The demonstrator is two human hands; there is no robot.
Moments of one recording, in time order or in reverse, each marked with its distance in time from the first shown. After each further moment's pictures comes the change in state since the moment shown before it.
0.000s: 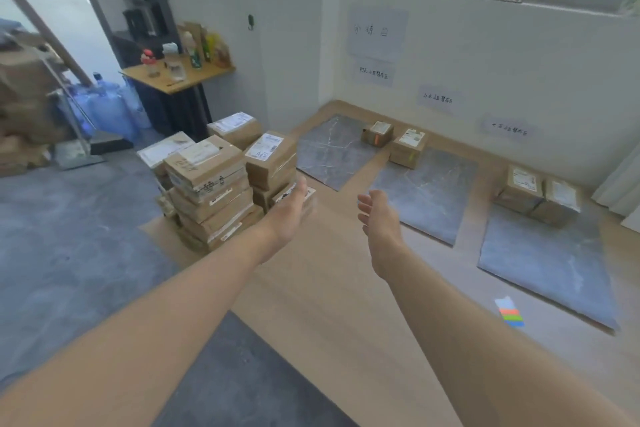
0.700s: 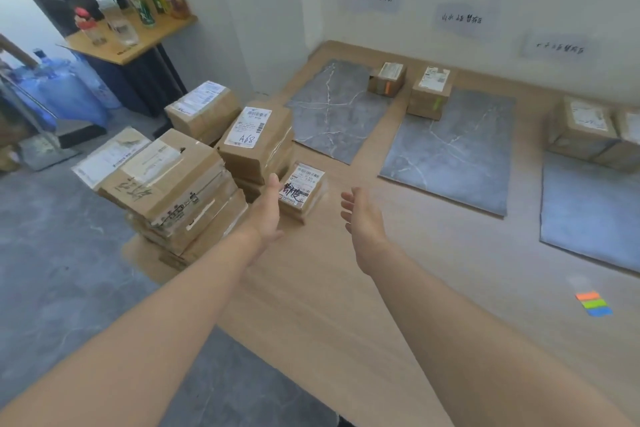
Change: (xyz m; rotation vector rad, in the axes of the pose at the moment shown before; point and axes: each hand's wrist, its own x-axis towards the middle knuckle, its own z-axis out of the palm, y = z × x) left_hand 0.184 -0.067 -0.064 -0.046 0.139 -0.204; right_hand 0.148 0.076 0.095 0.067 0.001 0.211
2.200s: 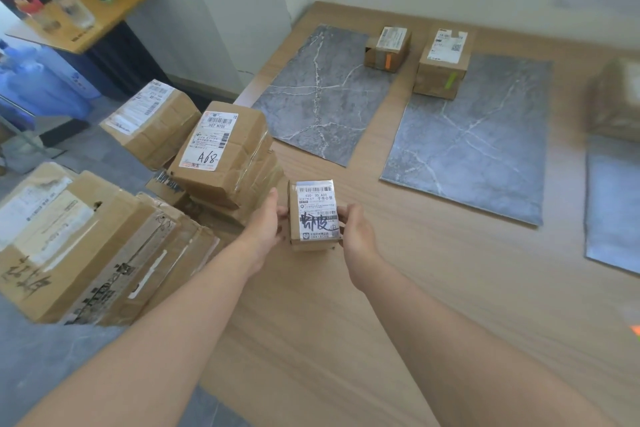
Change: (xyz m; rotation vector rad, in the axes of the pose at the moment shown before) left_hand 0.140 -0.008 0.048 0.023 0.023 -0.177; right_hand 0.122 0.015 0.005 0.000 0.017 0.152
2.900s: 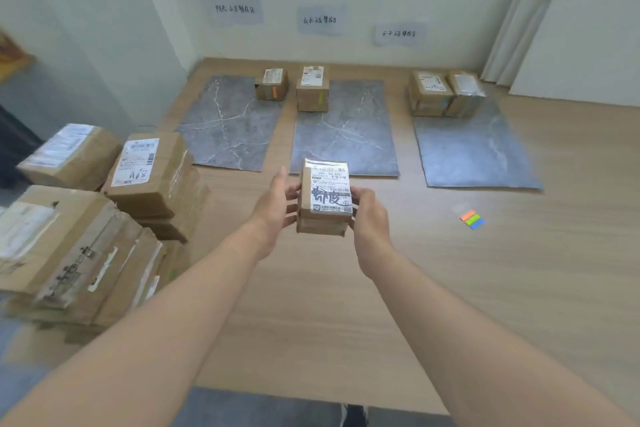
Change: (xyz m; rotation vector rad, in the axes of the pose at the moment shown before) left_hand -0.171 -0.002 0.072 0.036 -0.446 0.296; right_hand -0.192 0.012 -0.112 0.257 0.414 -0.302
